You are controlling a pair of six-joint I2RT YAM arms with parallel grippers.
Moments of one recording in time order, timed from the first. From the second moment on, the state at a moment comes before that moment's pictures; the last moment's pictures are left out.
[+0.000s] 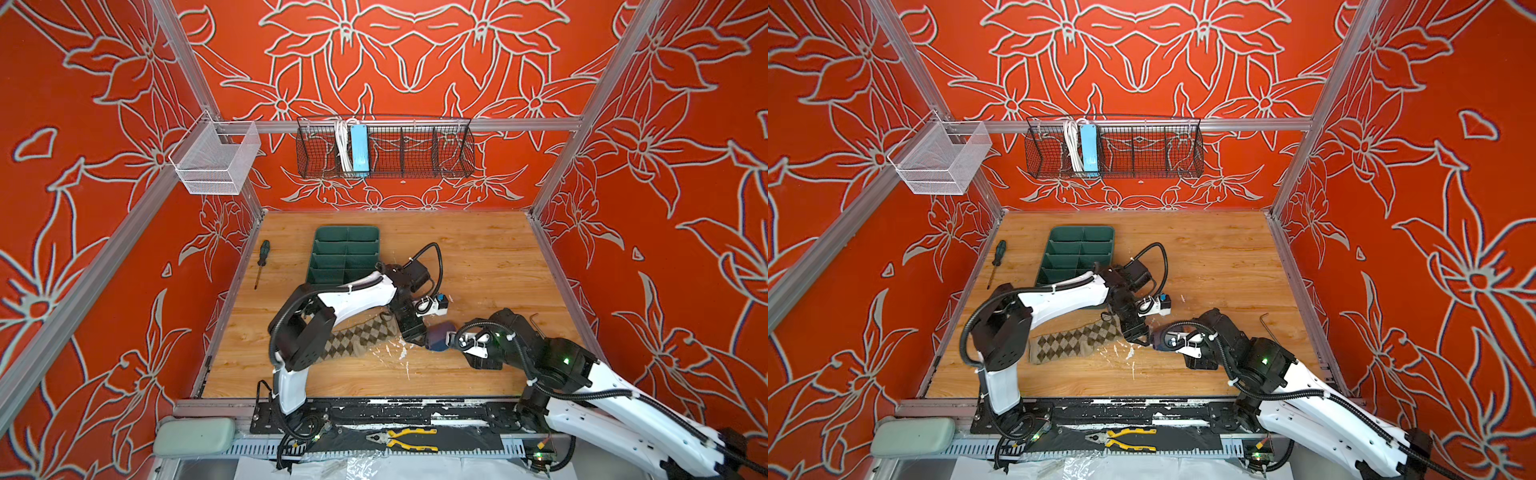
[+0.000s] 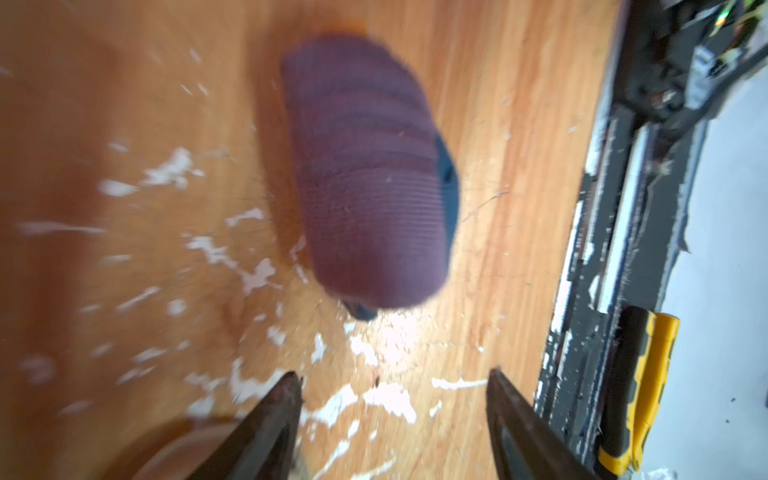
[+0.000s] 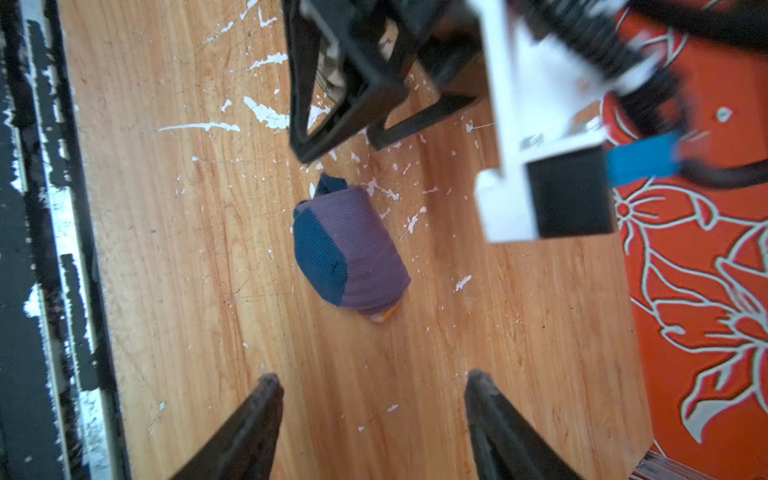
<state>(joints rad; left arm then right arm) -0.78 1.84 1.39 -0.88 0.44 0.42 0.84 0.68 0.66 -0.84 0.08 -0.67</state>
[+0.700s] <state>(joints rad) -0.73 0.81 0.77 -0.40 -0.11 0.27 0.67 1.44 0.95 -0.78 -0.18 -0.90</state>
